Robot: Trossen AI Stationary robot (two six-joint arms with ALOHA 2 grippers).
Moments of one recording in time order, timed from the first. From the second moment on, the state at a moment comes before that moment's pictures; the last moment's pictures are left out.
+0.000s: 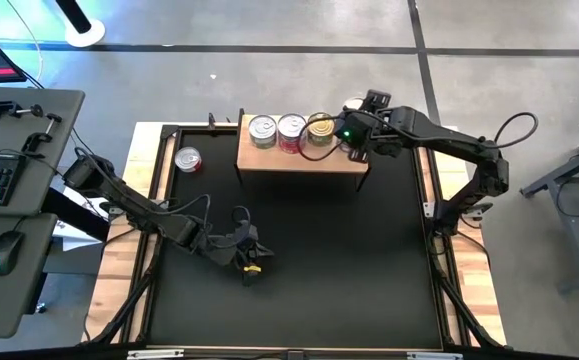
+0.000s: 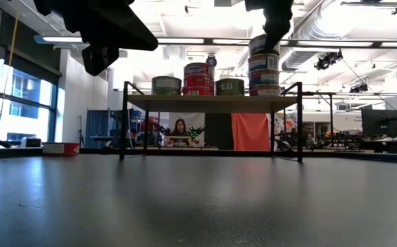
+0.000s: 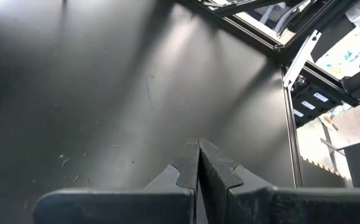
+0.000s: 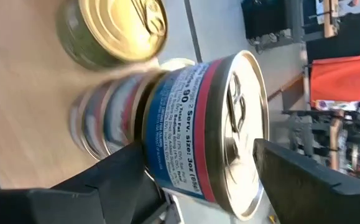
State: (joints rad) left arm -0.46 1.43 0.76 0.12 -0.41 -0.73; right arm -0.26 1.58 1.75 -1.29 0.76 -0.25
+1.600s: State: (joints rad) left arm 0.65 1.27 1.13 -1.44 -0.25 0.05; right arm 0.21 1.57 1.94 -1.53 0.52 0.54
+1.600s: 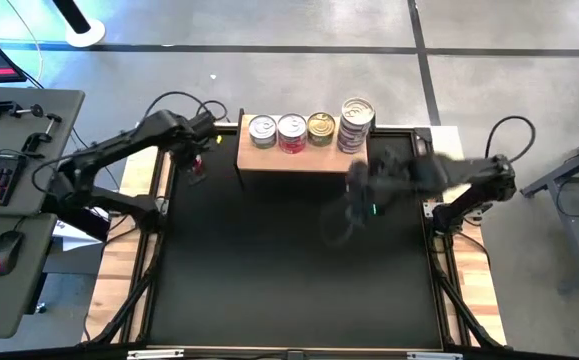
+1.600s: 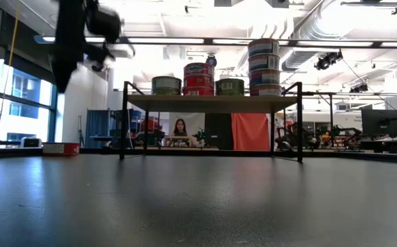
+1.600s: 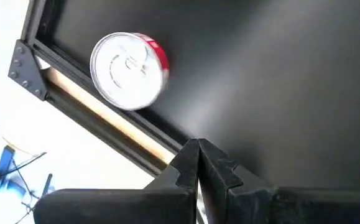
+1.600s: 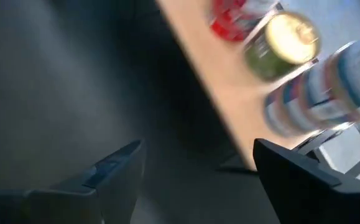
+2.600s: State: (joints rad) left arm 0.78 1.54 0.79 -0.99 -0.45 0.01; right arm 0.62 1.57 1.56 -1.17 0.56 1.19
